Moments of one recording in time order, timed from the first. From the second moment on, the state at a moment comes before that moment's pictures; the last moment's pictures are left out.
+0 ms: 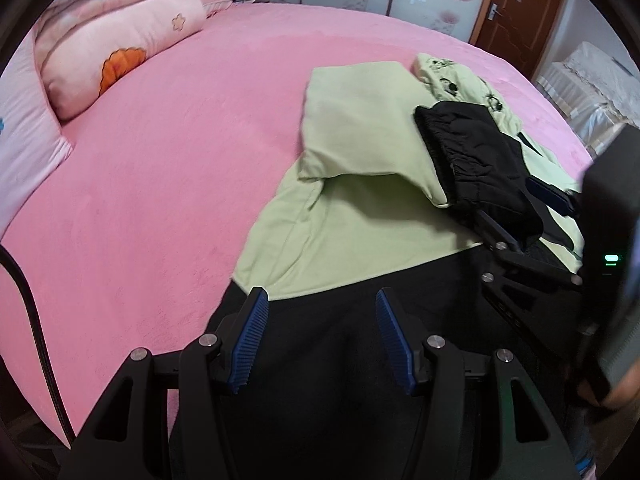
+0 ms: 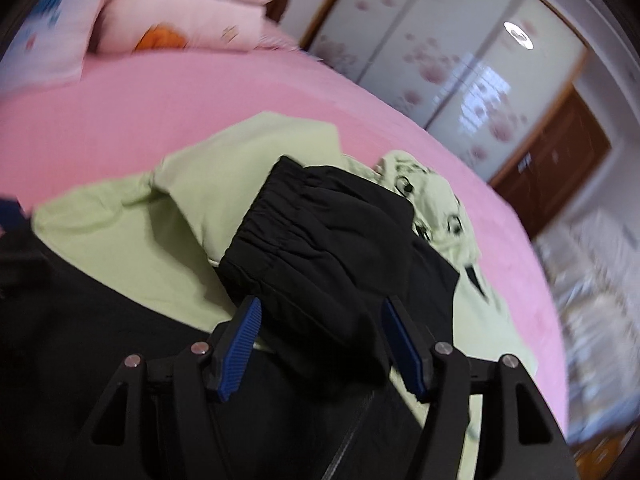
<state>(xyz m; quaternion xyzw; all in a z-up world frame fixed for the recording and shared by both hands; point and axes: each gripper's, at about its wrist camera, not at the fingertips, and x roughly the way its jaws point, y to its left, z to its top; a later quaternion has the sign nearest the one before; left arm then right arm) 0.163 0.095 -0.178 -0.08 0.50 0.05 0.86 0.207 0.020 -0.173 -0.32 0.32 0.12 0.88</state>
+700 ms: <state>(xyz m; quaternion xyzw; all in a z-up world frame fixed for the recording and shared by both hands) 0.161 0.072 -0.181 -0.08 0.50 0.02 0.86 0.234 -0.193 -0.097 0.10 0.38 0.00 0.92</state>
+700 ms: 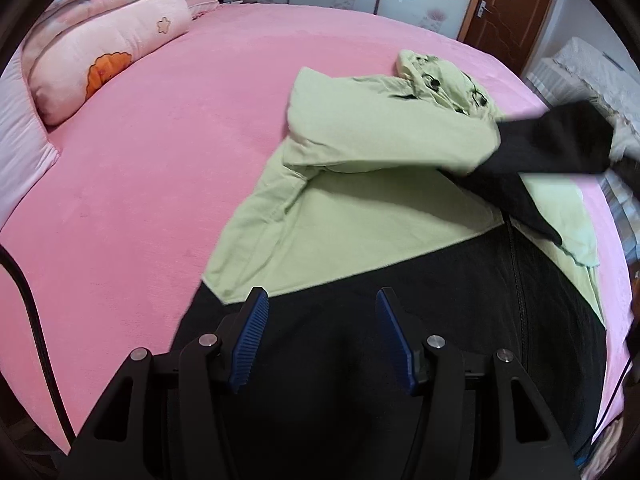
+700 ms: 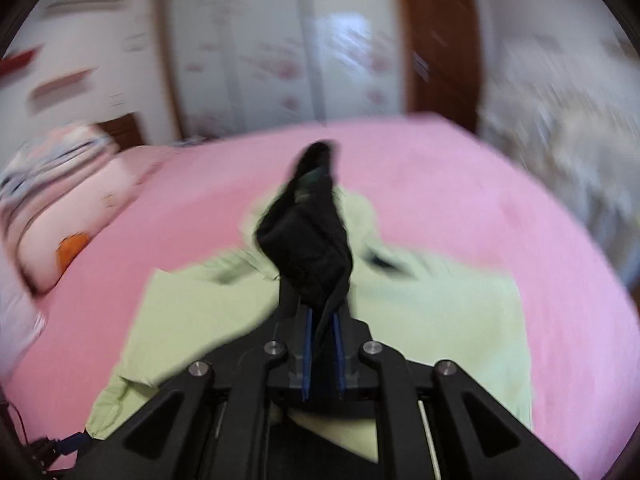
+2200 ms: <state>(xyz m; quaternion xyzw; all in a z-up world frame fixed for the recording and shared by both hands) 0.369 0.139 -0.184 -0.05 0.44 0.08 0.89 0.335 -0.233 -0.141 0.04 0.37 0.00 0.93</state>
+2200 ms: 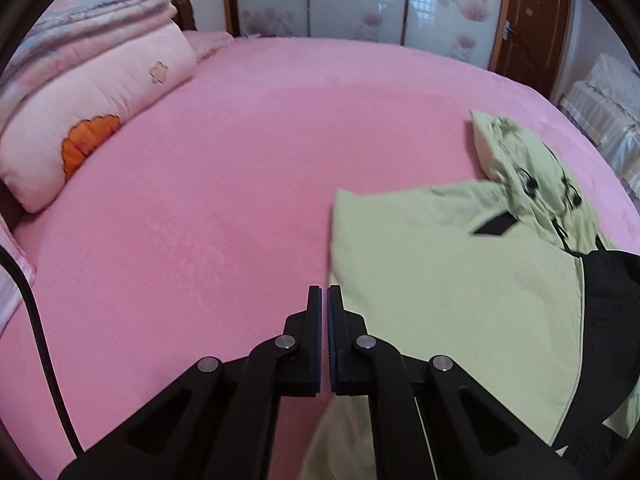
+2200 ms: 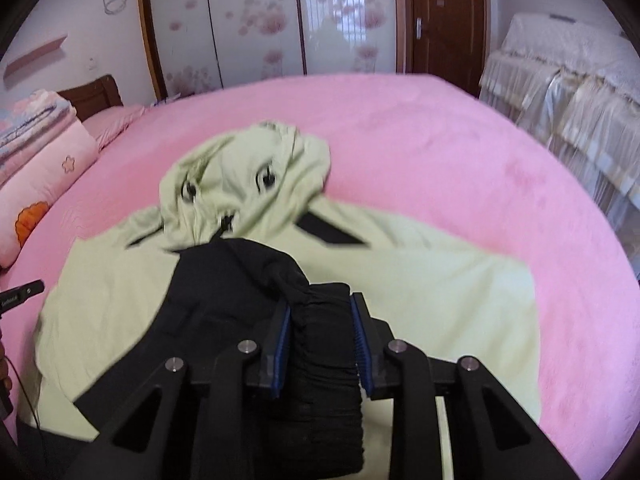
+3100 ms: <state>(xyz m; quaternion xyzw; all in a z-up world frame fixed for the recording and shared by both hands) 0.278 0.082 -0.214 0.06 0.52 -0.02 0.85 0.261 -0.203 -0.155 0.05 0.42 0.05 0.90</state>
